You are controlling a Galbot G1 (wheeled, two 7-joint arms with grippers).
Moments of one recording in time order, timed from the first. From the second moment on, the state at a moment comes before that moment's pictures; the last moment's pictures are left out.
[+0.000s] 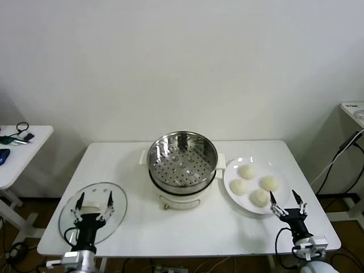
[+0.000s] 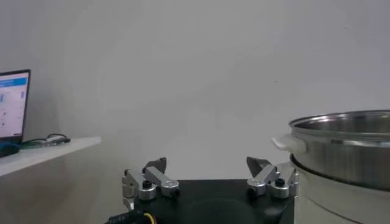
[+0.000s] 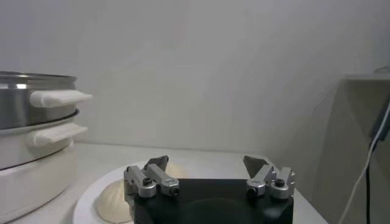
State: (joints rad) left arm 1.60 -1.55 -0.72 -1.95 -0.03 -0.16 0.03; right arm -1.44 1.23 0.72 1.66 0.30 0.15 -0.16
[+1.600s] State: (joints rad) left arm 1.65 -1.52 -0.72 -1.97 -0.10 -0.12 0.00; right arm 0.00 0.89 -0.48 0.76 -0.17 0.03 -1.14
